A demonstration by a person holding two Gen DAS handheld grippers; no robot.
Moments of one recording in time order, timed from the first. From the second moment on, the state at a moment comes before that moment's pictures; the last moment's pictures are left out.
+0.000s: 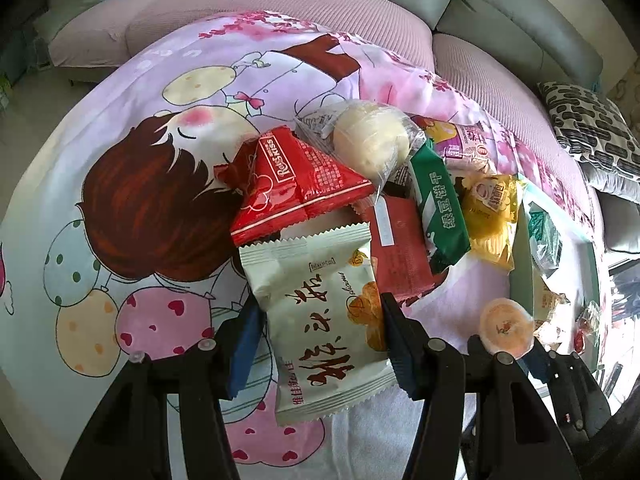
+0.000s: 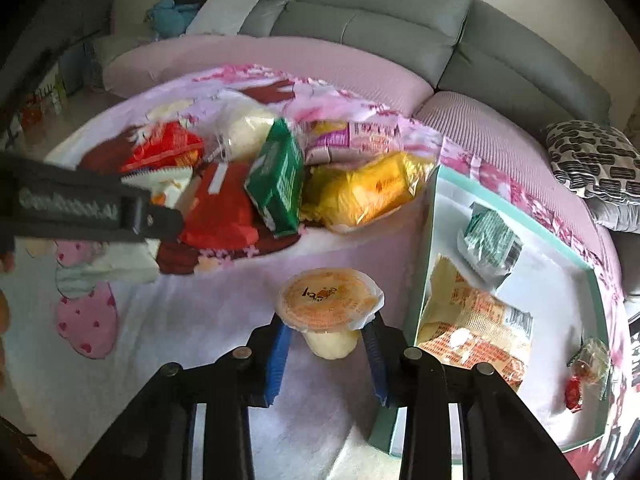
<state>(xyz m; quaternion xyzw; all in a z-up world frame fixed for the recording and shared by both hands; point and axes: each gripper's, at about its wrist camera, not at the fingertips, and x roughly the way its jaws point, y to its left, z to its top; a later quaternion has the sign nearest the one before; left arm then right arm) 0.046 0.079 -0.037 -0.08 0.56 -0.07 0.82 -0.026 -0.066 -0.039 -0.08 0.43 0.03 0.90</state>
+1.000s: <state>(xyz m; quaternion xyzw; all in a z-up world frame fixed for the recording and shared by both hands) 0.028 0.064 0.012 -0.08 0.49 -0.09 0.86 -0.043 -0.122 0.022 0.01 0.34 0.00 0.94</state>
